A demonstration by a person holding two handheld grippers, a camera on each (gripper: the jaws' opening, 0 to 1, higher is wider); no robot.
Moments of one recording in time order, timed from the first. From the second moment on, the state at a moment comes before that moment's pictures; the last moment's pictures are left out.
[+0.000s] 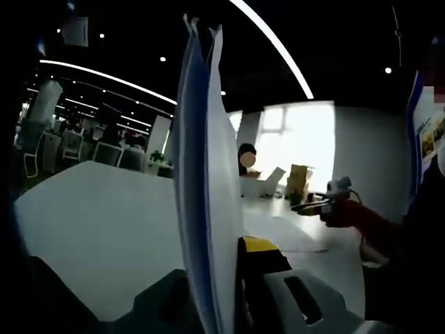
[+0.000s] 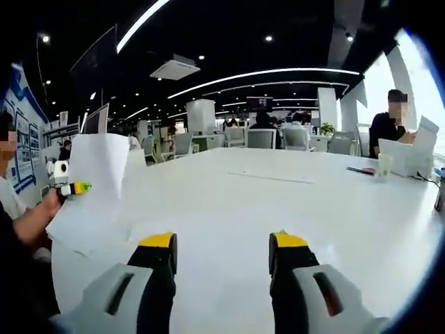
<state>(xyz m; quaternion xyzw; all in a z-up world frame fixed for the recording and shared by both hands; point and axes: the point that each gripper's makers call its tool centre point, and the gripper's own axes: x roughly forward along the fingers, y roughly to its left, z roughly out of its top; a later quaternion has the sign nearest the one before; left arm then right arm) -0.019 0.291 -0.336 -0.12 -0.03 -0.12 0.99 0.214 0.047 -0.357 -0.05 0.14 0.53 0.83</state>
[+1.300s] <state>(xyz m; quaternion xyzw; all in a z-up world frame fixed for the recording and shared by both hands) -0.018 0.297 -0.337 -0.12 -0.03 -0.12 0.99 0.266 0.017 -0.381 -0.06 0.17 0.45 0.87</state>
